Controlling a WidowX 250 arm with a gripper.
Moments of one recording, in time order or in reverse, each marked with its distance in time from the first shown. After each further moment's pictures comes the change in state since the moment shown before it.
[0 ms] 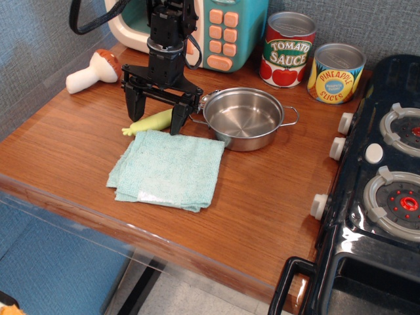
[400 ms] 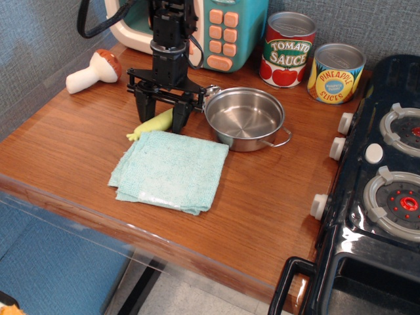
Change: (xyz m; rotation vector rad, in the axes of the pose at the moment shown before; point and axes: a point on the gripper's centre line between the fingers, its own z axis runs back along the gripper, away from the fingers) arm 0.008 -0.002 -0.008 -0.060 0.021 -0.003
